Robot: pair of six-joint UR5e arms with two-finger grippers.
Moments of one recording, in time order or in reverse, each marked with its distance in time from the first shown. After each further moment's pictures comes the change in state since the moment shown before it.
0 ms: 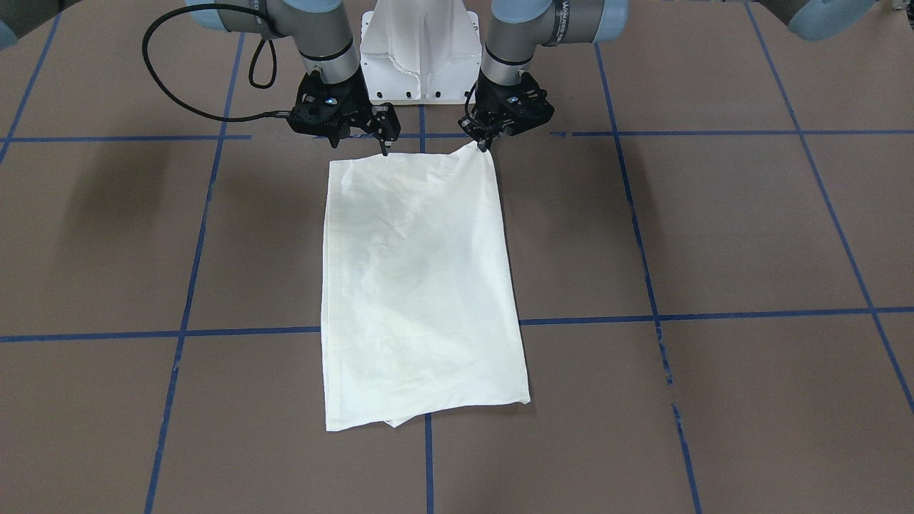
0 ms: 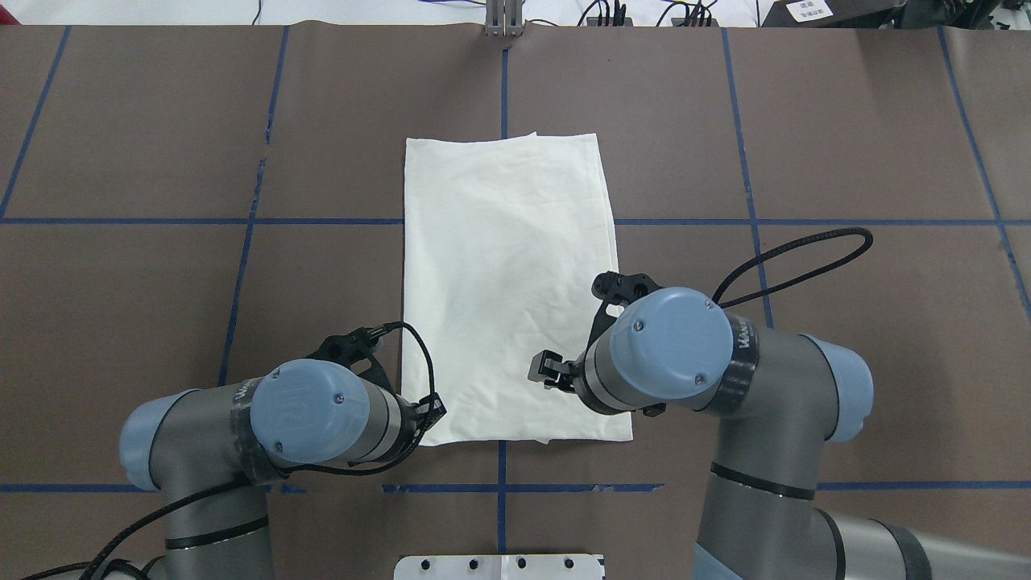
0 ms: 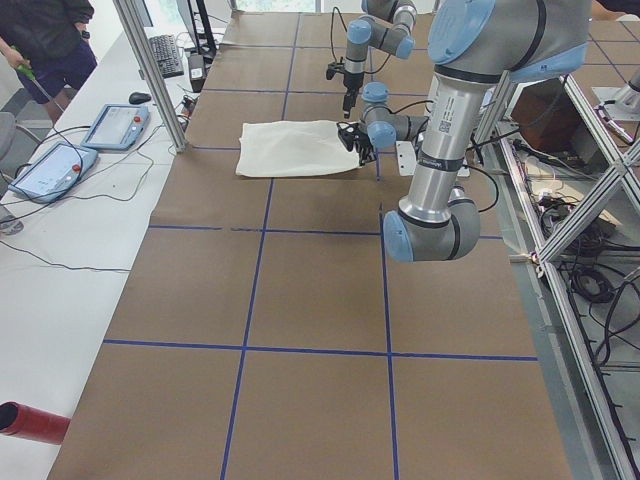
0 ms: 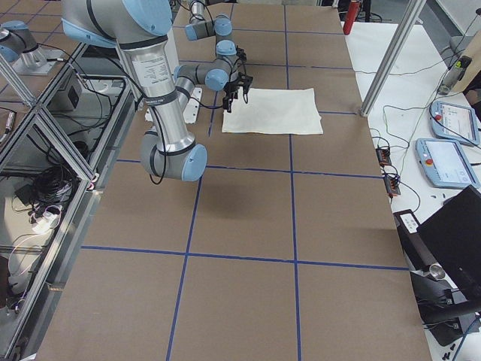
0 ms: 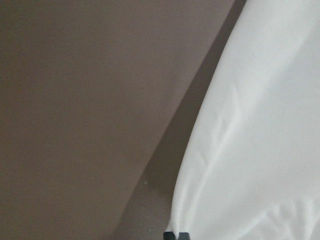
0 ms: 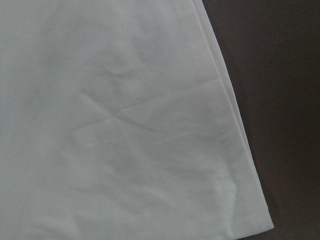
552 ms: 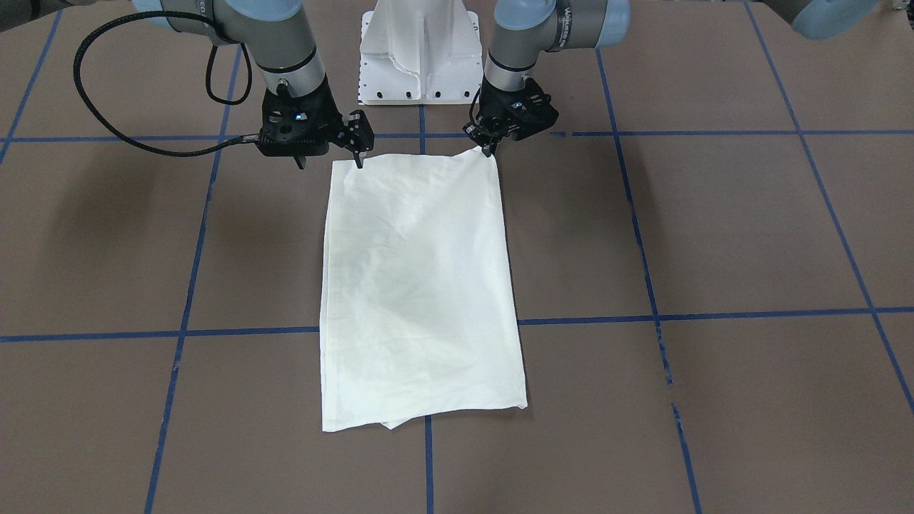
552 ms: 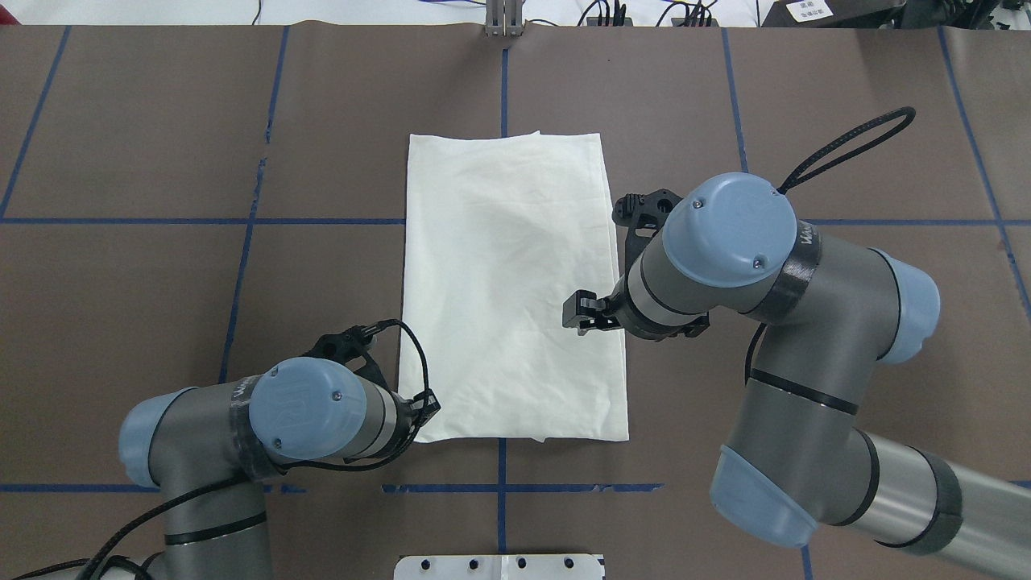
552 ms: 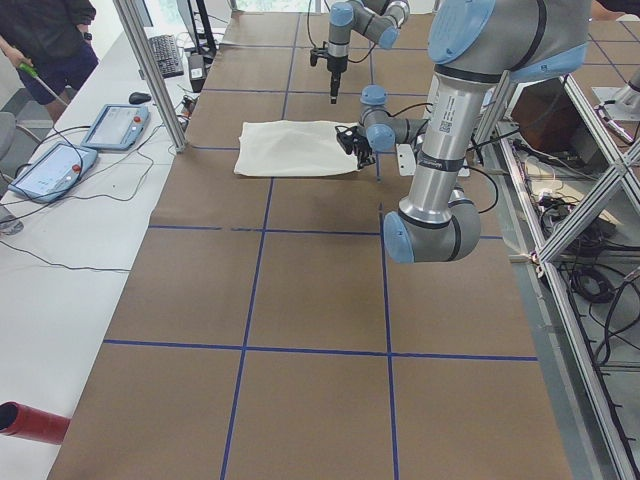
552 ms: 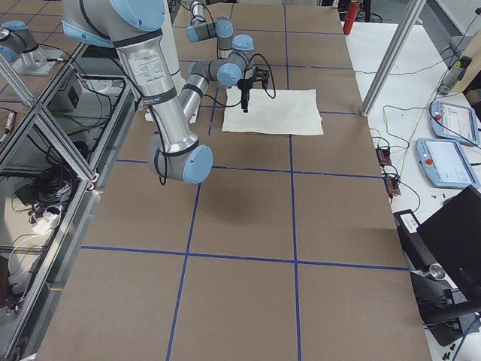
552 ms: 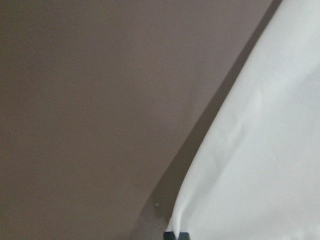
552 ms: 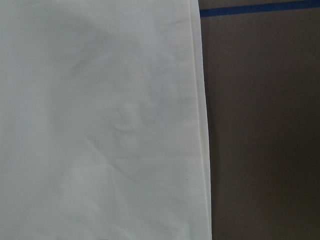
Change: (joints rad) left arm -0.005 0.008 0.005 -0.003 0.004 -0.011; right arm 0.179 0.019 0.039 -0.106 0.154 -0.357
